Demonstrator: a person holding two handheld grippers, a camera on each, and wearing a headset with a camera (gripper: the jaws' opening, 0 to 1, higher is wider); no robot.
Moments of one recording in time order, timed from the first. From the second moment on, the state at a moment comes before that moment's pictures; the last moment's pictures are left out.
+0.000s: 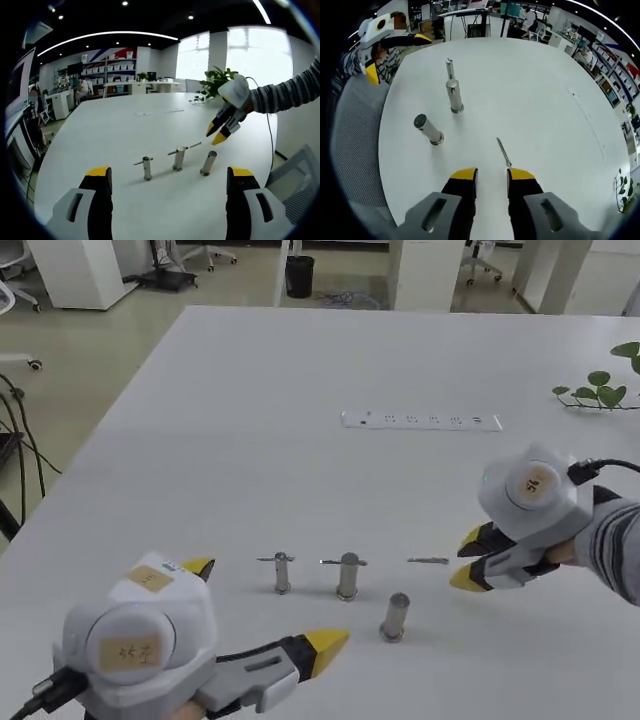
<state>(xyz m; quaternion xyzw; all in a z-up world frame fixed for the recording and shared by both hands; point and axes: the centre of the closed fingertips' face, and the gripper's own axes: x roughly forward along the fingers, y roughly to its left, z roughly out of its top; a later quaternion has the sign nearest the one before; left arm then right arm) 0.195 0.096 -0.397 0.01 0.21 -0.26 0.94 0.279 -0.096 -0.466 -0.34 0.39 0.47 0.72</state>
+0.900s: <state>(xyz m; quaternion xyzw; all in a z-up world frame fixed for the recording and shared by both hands) 0.196 0.095 -0.400 0.01 0.22 -0.27 0.94 0.298 -0.087 -0.494 -0.37 0.42 0.51 0.66</state>
